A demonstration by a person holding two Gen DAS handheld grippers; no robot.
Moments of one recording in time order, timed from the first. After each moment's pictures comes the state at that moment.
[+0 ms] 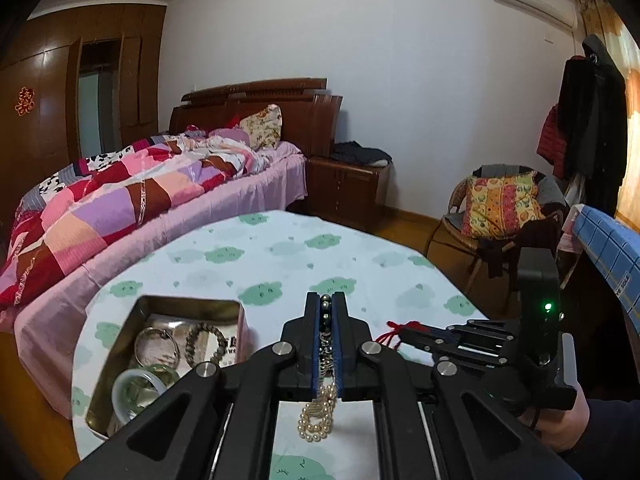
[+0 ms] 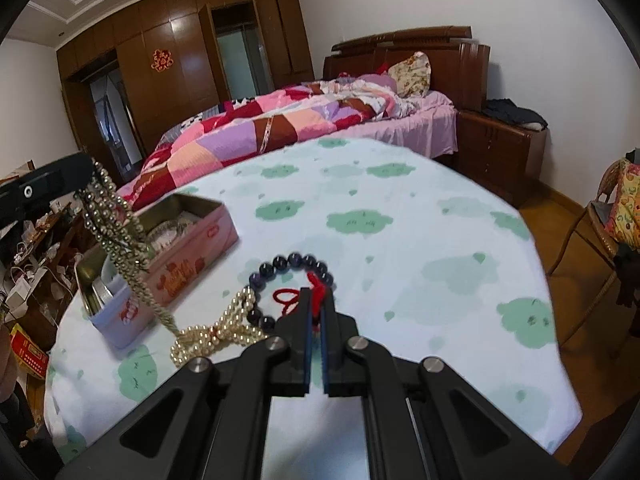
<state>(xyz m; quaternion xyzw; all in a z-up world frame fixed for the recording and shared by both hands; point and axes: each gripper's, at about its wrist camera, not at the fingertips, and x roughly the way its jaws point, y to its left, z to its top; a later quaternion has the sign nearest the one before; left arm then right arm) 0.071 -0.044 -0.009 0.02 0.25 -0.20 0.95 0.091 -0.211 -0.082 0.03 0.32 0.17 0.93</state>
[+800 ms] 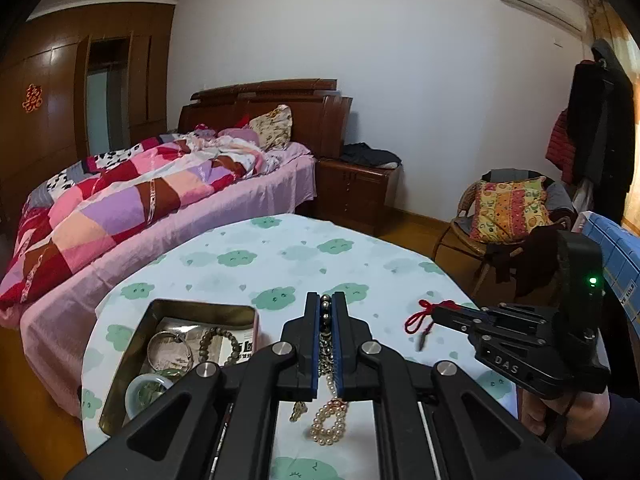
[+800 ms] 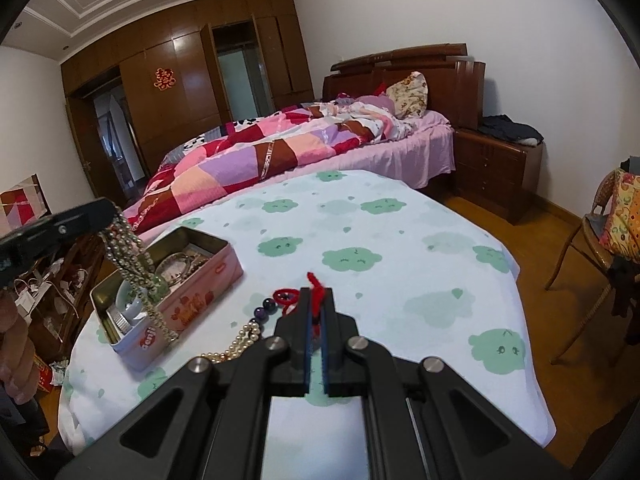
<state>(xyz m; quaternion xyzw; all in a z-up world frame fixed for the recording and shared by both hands) 0.078 -0.035 -0.005 0.01 0.26 -0.18 0.95 0.087 -0.222 -0.054 0.04 0.29 0.18 0.94</state>
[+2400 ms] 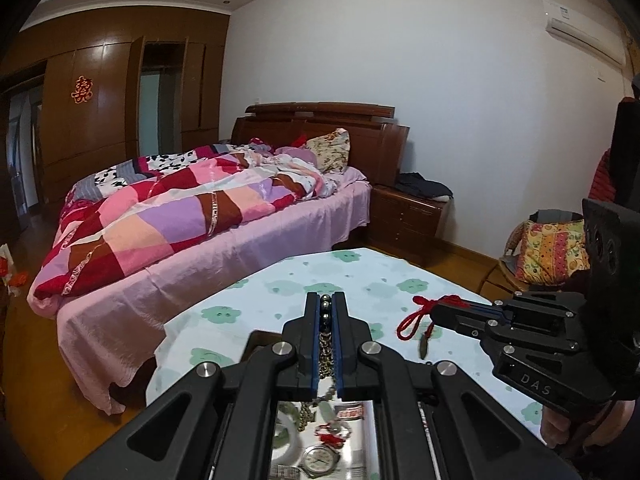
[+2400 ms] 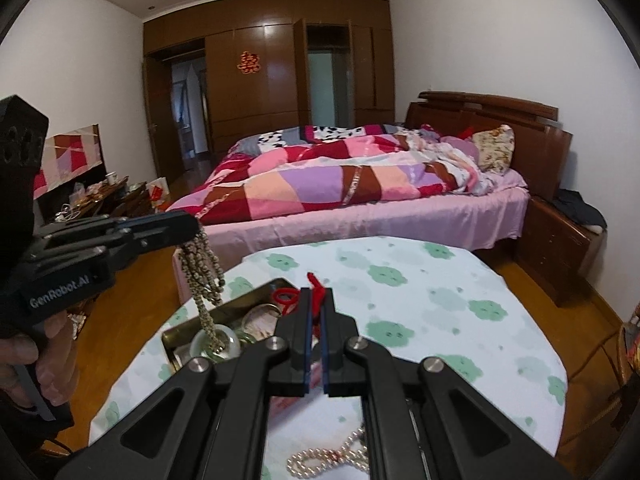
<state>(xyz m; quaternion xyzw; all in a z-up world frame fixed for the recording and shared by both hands) 0.095 0.058 0.031 -0.02 0.23 -0.09 0.97 0.118 -0.093 0.016 -0.06 0.25 0.30 0.92</state>
